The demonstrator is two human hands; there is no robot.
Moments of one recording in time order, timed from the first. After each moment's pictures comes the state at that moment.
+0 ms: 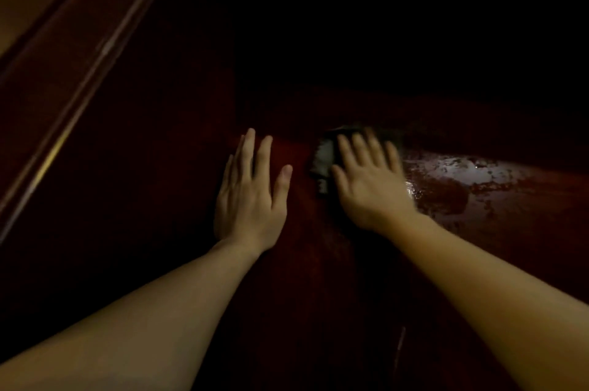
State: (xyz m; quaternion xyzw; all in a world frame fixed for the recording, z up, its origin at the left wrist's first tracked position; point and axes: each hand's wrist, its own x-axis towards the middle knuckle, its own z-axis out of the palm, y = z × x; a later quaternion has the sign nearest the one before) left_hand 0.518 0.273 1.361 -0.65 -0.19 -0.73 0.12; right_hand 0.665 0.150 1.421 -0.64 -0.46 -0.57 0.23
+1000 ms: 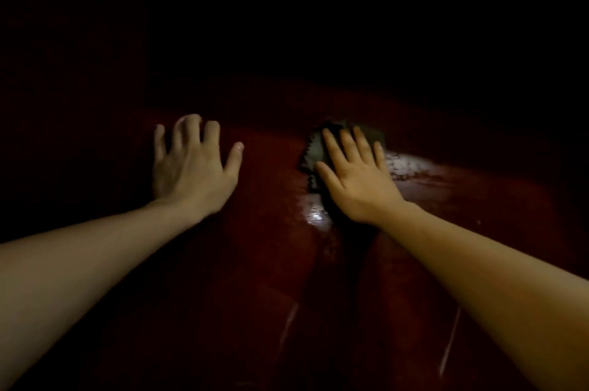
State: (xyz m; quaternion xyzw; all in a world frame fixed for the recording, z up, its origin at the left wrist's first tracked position) left_hand 0.544 0.227 1.388 -0.67 -0.32 -0.65 0.17; right_hand 0.756 0.071 1.424 -0.65 -0.47 -0.57 0.20
